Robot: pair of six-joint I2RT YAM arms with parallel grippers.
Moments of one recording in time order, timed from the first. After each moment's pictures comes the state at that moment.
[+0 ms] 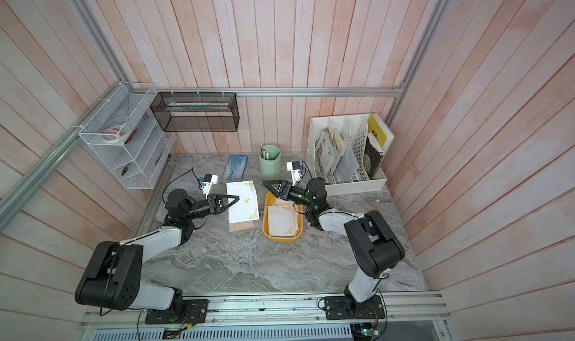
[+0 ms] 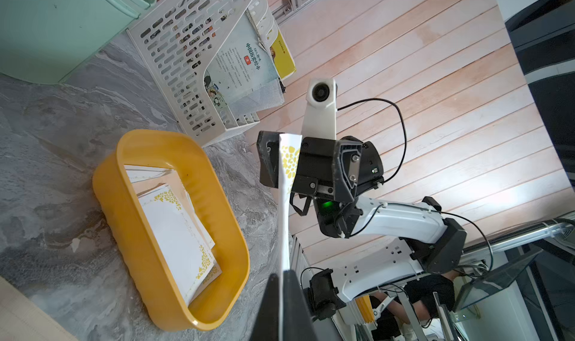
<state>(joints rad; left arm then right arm) -0.14 1.44 0.57 0.85 1.10 -1.01 0.49 1.73 0.84 1.06 -0.77 1.07</state>
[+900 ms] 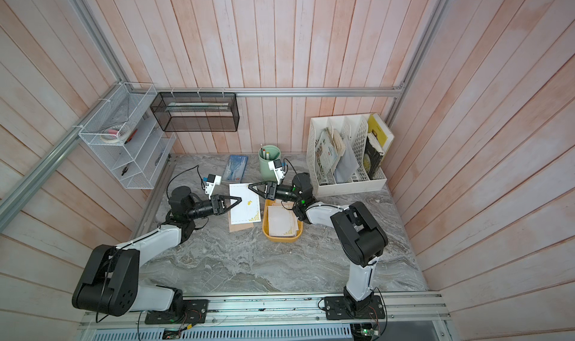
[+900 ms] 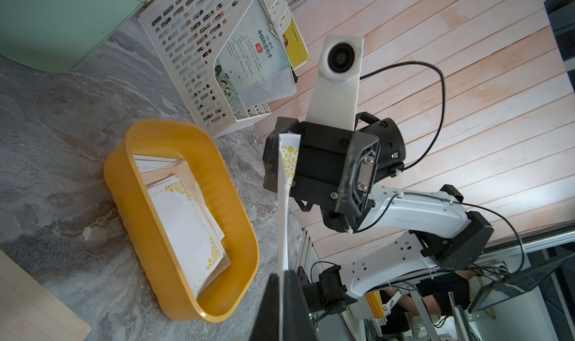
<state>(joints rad) -0.17 1.41 0.61 0.65 1.07 -0.89 0.58 1.84 1.00 0.94 -0.86 0.98</state>
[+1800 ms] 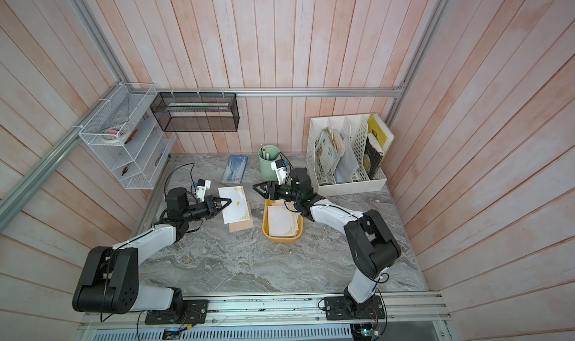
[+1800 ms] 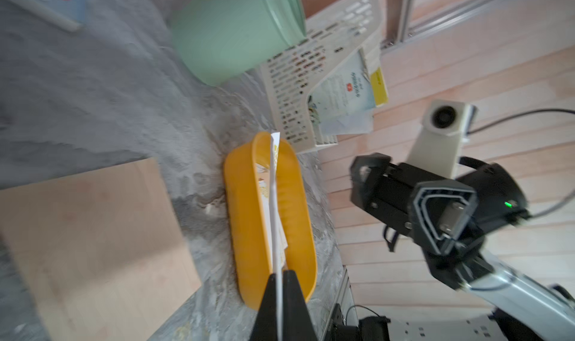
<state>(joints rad) -0.05 1.41 0.62 0.29 0.86 -0.73 0.58 1.68 1.08 0.32 -0.57 0.63</state>
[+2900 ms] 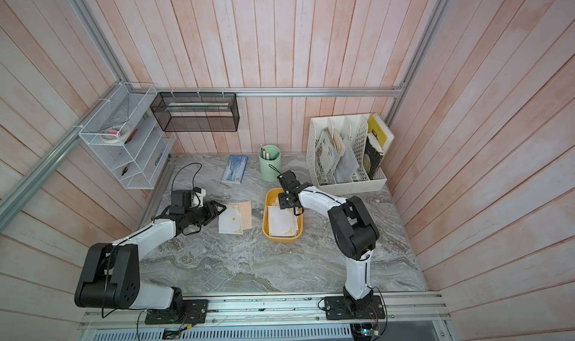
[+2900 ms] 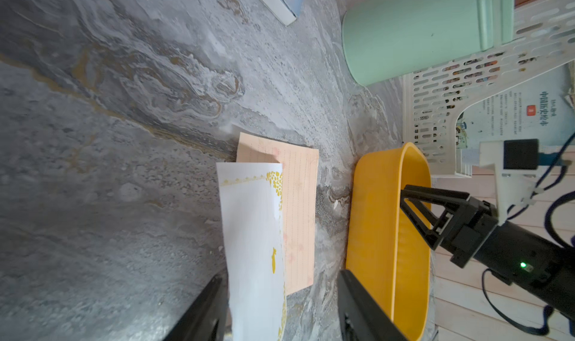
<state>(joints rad) -0.06 1.43 0.70 -0.10 0.51 -0.57 0.59 1.94 1.34 -0.46 0.13 0.32</state>
